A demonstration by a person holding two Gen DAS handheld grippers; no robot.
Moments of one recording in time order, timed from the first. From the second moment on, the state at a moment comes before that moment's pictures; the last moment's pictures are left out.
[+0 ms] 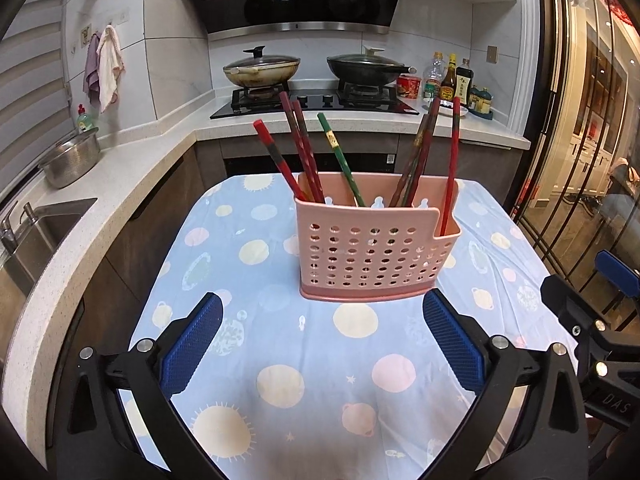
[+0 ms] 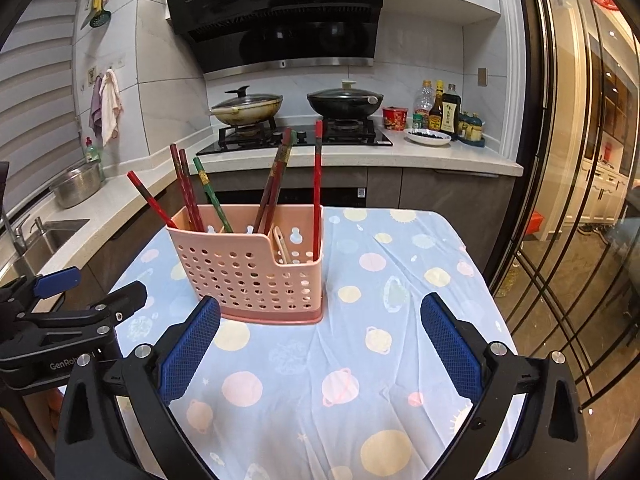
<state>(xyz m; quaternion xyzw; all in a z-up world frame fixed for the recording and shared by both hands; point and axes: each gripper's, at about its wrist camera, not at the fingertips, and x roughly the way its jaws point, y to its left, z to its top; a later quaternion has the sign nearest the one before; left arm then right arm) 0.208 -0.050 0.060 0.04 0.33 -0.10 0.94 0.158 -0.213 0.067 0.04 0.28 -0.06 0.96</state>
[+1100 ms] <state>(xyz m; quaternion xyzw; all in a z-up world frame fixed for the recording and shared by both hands) 0.191 -0.045 0.030 0.05 0.36 -0.07 0.93 0.146 -0.203 0.030 0.05 0.32 -0.05 0.94</state>
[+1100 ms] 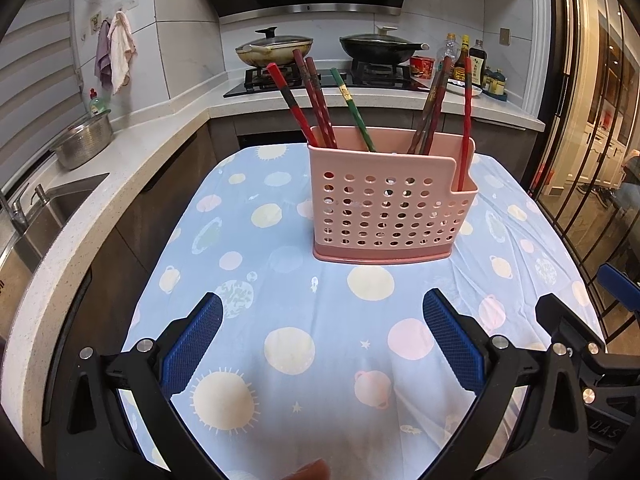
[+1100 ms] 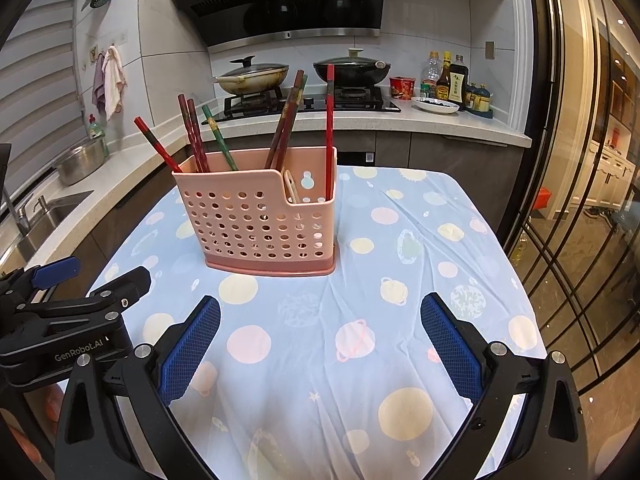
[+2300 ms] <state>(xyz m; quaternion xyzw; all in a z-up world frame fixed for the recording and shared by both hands) 0.191 -0.050 0.022 0.06 0.37 -0.06 0.93 0.149 -0.201 0.023 0.05 0.34 -0.05 0.94</state>
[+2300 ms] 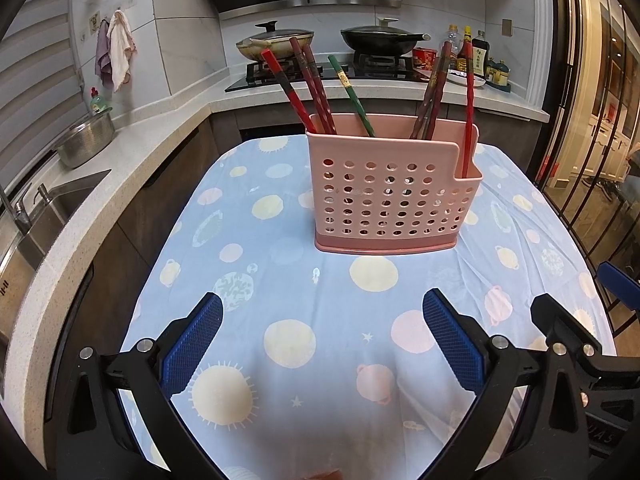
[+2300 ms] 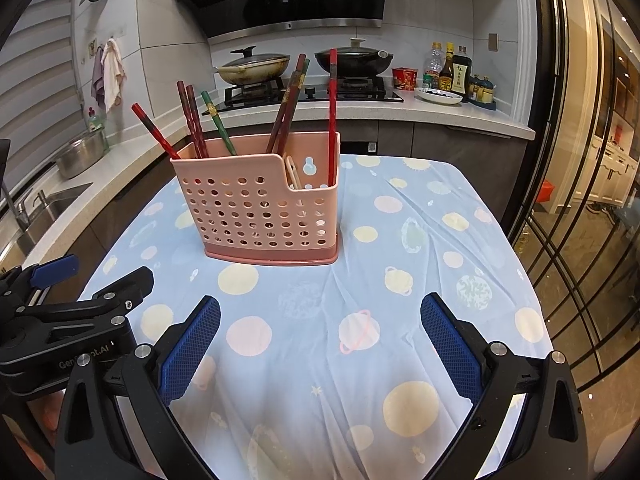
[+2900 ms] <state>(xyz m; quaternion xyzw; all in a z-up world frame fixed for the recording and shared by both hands) 0.191 -0.049 0.023 0.06 0.37 -0.06 0.93 0.149 -0.200 0.023 0.05 0.34 -0.05 0.94</state>
